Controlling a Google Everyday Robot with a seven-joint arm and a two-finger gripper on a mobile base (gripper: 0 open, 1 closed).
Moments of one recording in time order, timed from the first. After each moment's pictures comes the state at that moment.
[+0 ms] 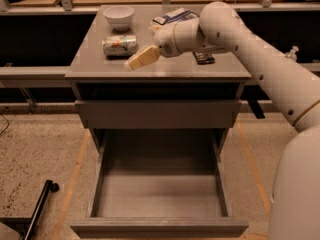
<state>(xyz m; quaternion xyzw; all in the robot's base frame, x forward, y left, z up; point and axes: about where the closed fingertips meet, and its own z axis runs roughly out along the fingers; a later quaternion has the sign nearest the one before) 0.742 0.059 0.901 -0.50 0.66 0.27 0.49</state>
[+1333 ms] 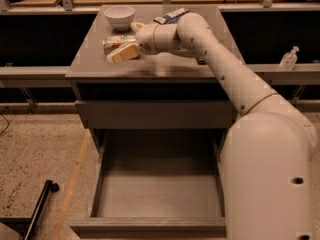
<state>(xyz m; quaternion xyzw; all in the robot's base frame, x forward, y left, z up) 0.809 0.118 0.887 -0.48 0.61 0.31 0.55</state>
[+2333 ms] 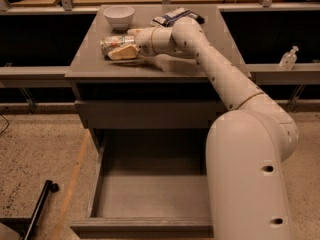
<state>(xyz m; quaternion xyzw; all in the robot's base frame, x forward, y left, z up) 0.847 0.120 0.860 -0.46 0.64 0.29 0.54</state>
